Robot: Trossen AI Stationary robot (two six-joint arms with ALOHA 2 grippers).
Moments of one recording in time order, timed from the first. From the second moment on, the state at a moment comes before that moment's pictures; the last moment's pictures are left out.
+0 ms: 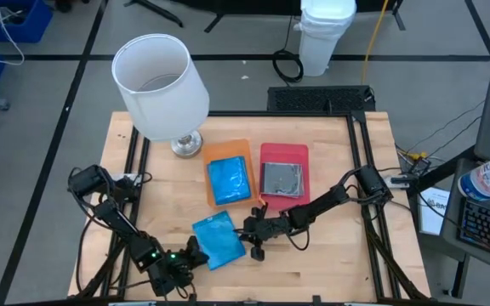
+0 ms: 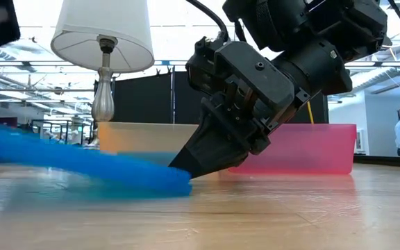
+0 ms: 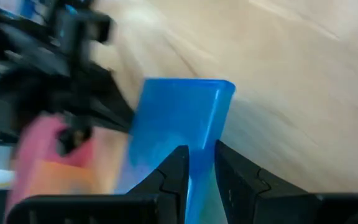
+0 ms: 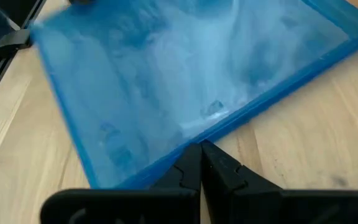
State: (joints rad) left arm -0.89 1.81 0.78 0.16 -0.82 0.30; right arm 0.37 2.11 1.04 0.46 0.08 0.46
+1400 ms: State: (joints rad) left arm -1.10 1.81 1.17 -0.48 -1.32 0.58; right arm 0.38 2.07 1.05 0.64 0.05 0.34
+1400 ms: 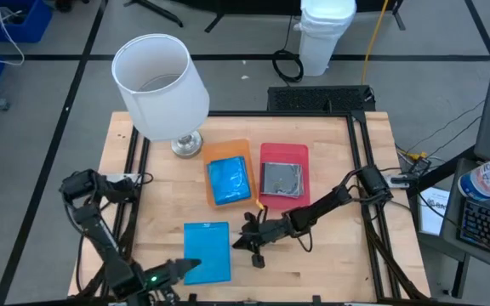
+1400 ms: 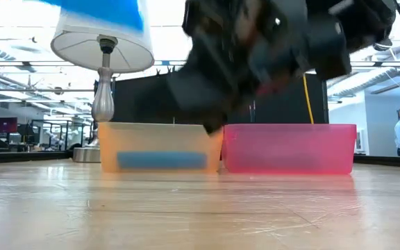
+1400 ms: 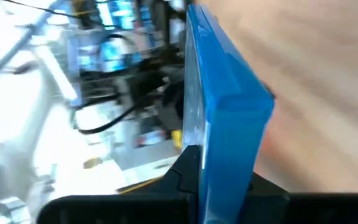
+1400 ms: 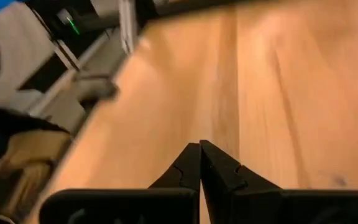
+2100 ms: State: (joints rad) left arm -1.14 1.80 1.19 -0.60 -1.47 0.86; right arm 0.30 1.73 1.05 0.60 -0.05 0.81
